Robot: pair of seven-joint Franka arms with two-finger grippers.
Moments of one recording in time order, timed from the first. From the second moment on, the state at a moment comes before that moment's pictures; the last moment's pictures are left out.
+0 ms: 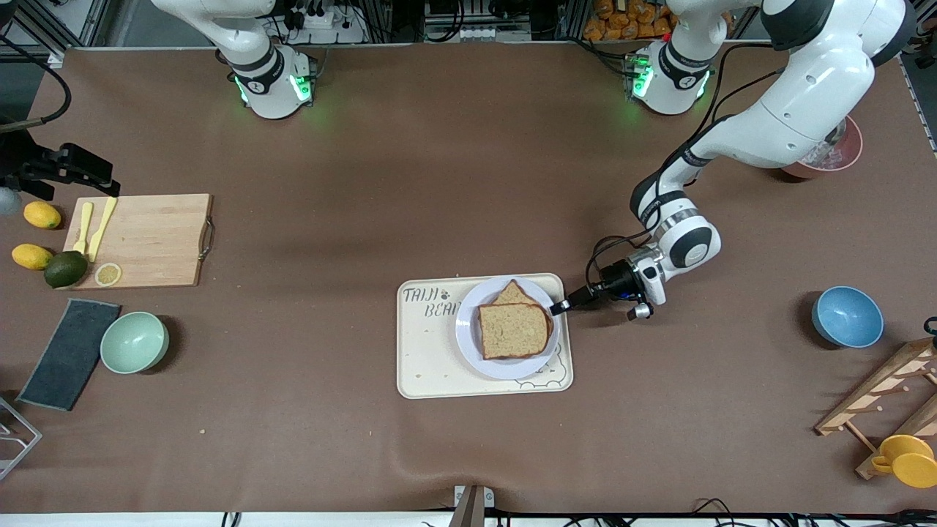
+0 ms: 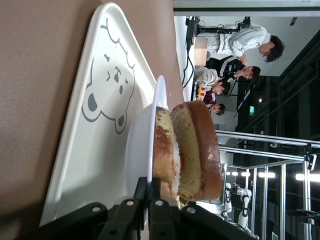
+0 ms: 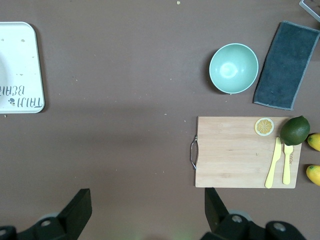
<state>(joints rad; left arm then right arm) 0.20 0.81 -0.50 -1.97 -1.93 2.28 1.26 -0.05 0.04 0.03 -1.48 0.01 1.45 -0.06</state>
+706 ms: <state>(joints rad) 0.19 0.82 -0.47 -1.96 -1.92 2.28 1.26 -0.05 0.04 0.03 -1.48 0.01 1.45 -0.06</state>
